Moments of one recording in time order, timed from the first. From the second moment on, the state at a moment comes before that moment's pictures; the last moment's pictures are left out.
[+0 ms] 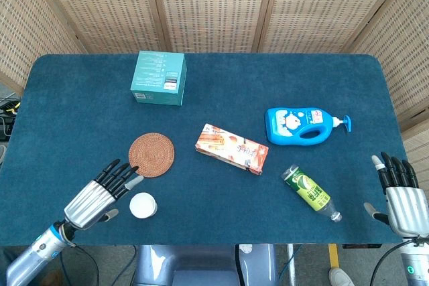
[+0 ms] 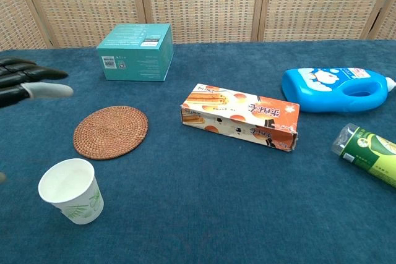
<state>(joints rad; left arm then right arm) -0.35 -1.28 0.05 -1.50 1.97 1.32 0.21 0.06 -1.12 0.07 -1.63 -1.49 1.52 -0.19</state>
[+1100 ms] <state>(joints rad) -0.52 -1.40 0.09 -1.39 1.93 1.18 0.13 0.06 -1.13 0.09 -1.61 -1.46 1.50 -0.18</state>
